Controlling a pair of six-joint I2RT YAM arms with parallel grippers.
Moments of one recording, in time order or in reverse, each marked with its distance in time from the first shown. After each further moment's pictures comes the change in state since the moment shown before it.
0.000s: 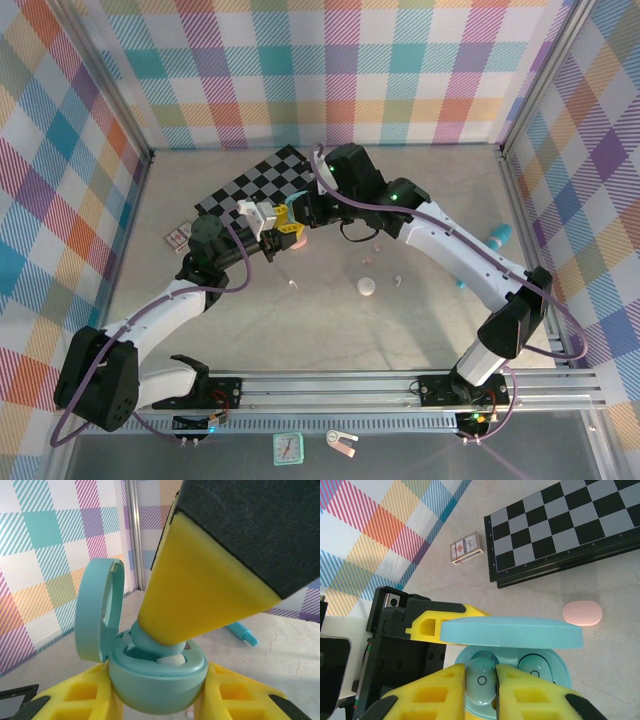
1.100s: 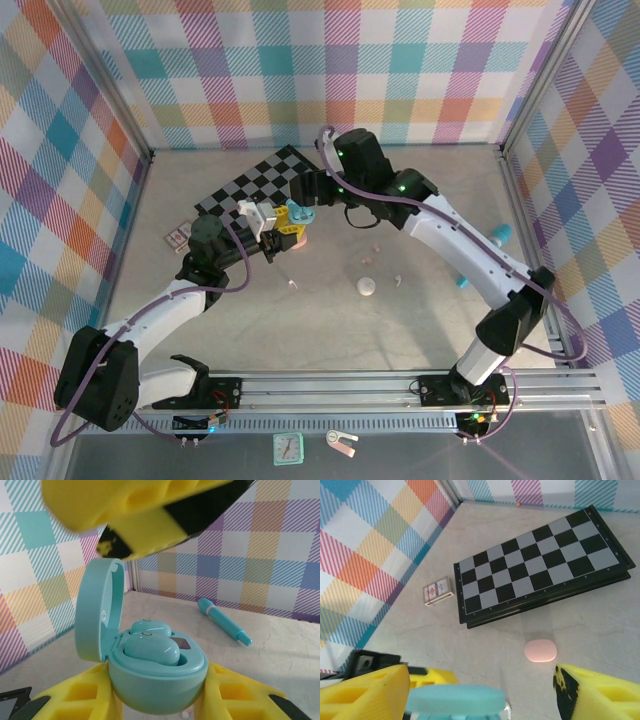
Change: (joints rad) left arm 0.000 -0.003 0.000 0.002 0.026 -0.008; right arm -0.047 0.026 0.072 0.031 0.143 -0.032
